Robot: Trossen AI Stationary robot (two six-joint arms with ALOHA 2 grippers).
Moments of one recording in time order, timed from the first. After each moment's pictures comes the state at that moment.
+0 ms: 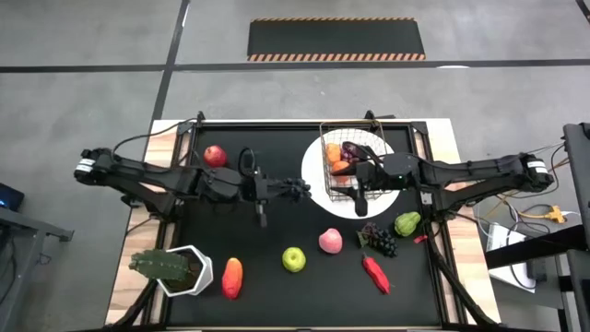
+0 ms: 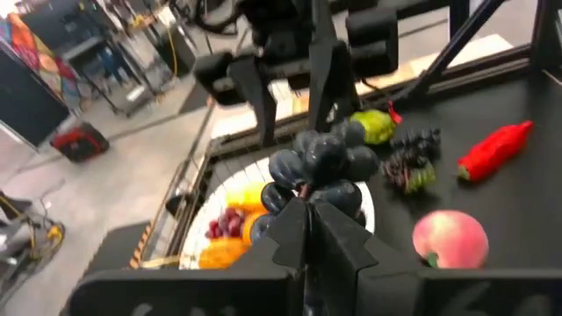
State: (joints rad) left arm -0.20 1.24 1.12 -0.18 -0.41 0.27; right arm -0.01 1.09 0.76 0.04 0.04 -0.07
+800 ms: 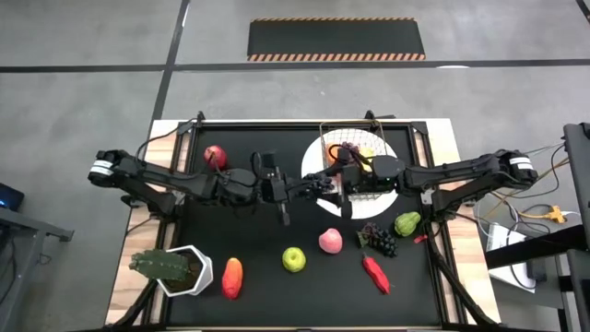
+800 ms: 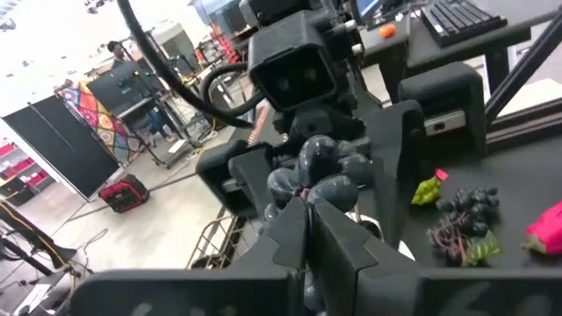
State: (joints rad) left arm -0.16 1.40 1.10 0.22 -0.43 0.41; right arm -0.01 1.28 0.76 0.46 -0.06 -0.05
